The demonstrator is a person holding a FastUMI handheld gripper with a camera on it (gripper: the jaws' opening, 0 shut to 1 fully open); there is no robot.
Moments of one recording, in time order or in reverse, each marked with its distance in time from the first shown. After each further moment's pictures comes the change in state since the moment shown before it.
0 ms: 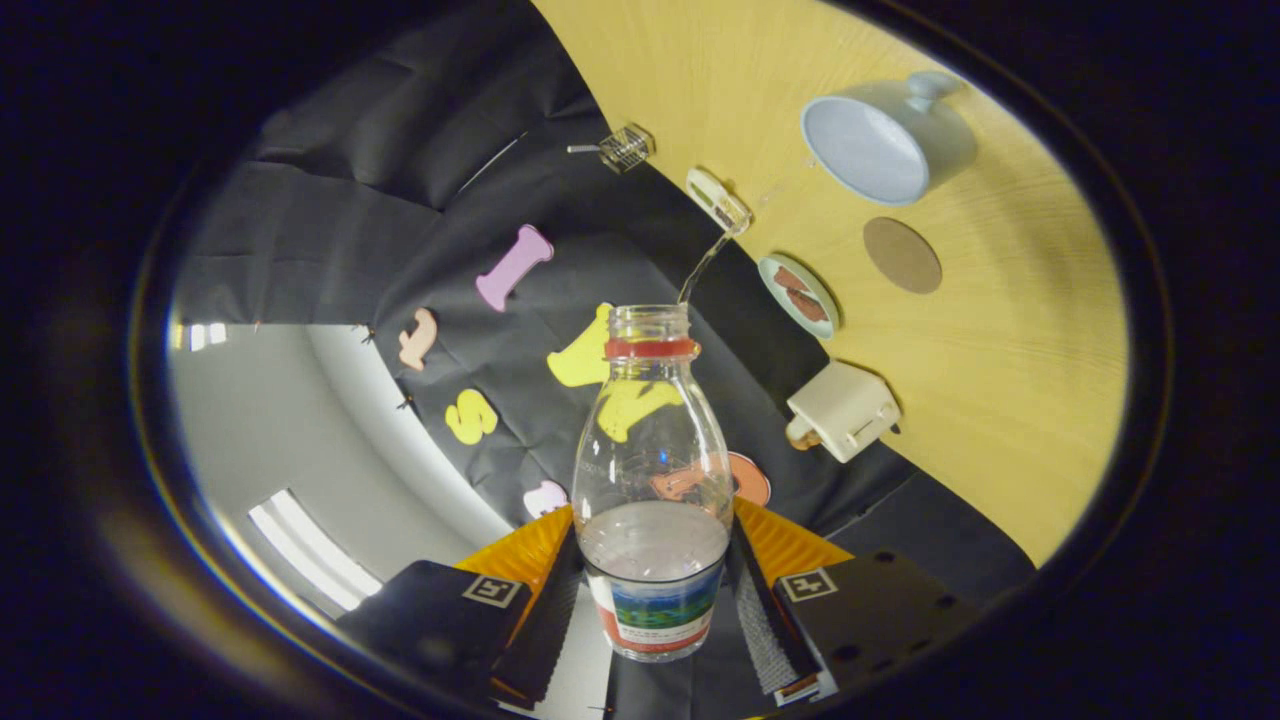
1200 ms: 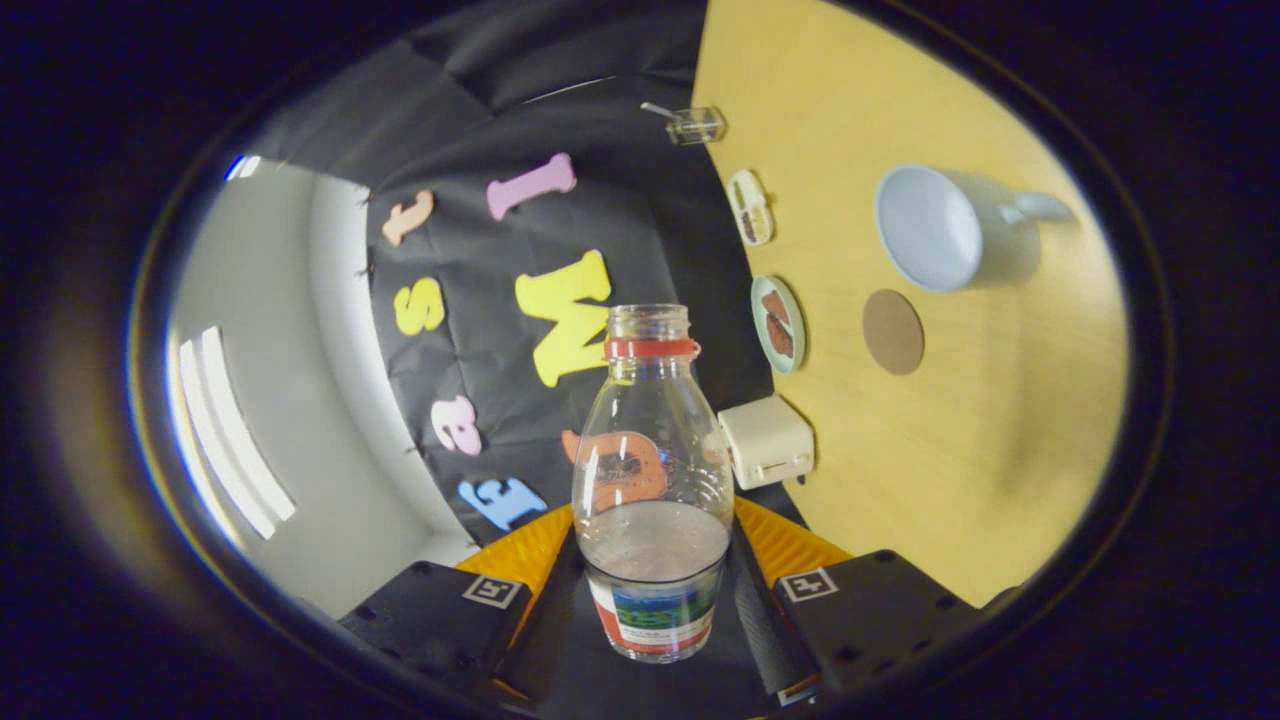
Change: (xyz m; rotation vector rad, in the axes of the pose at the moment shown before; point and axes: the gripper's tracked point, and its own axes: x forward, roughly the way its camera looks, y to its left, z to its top) arm -0.018 -0.051 -0.035 -0.646 0.176 -0.195
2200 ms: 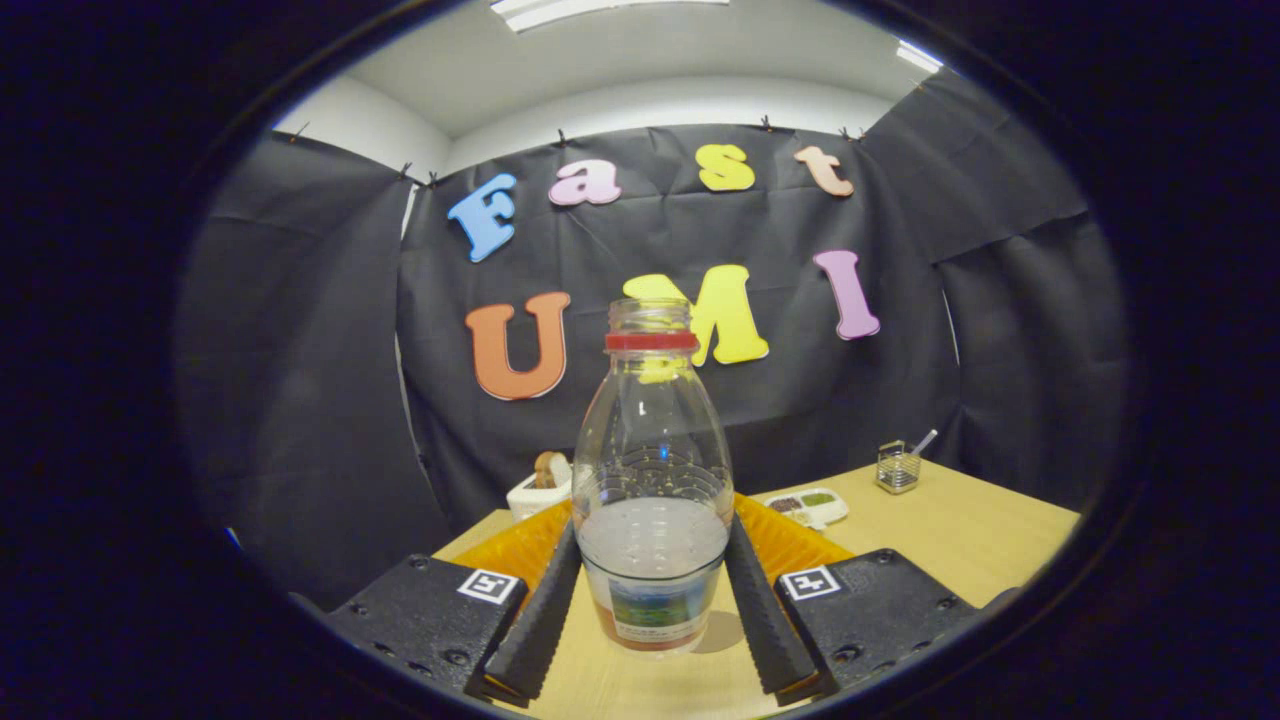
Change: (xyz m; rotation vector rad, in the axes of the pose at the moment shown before) arm 0.067 0.013 0.028 -1.498 -0.076 -0.227
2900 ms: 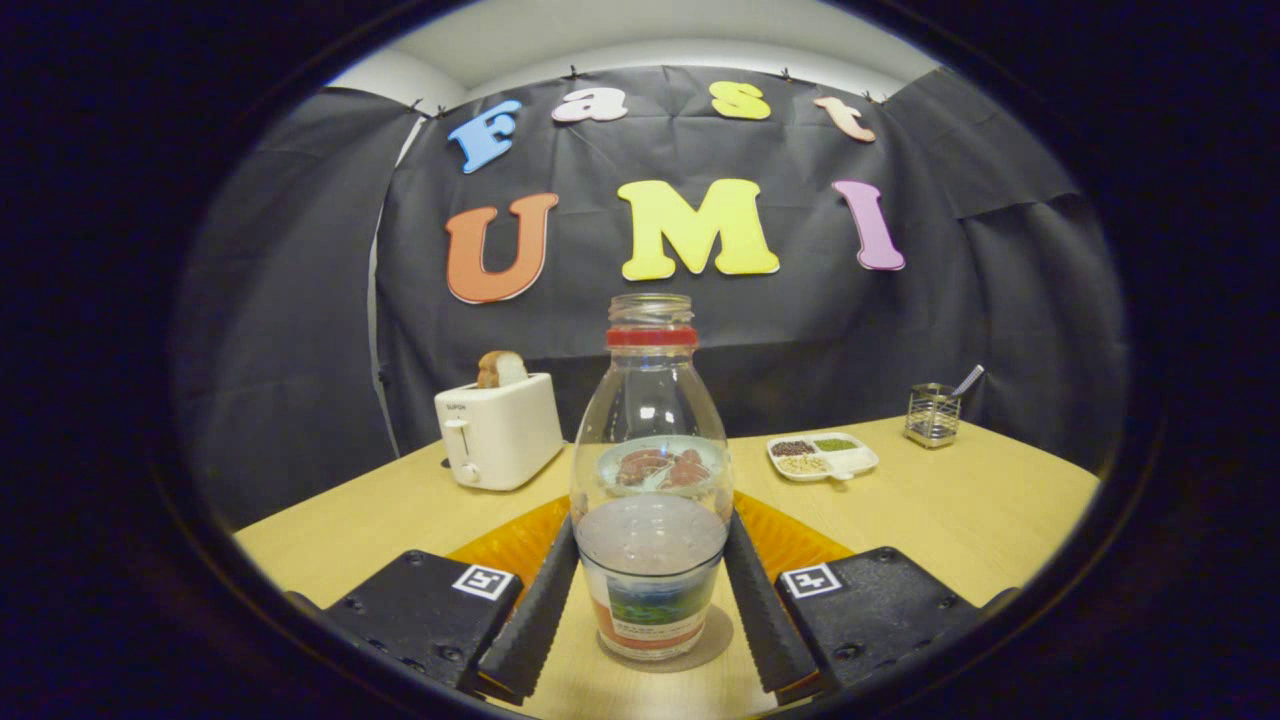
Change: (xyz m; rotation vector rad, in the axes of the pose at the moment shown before) arm 0.115 -0.046 -0.147 -0.038 0.086 0.021
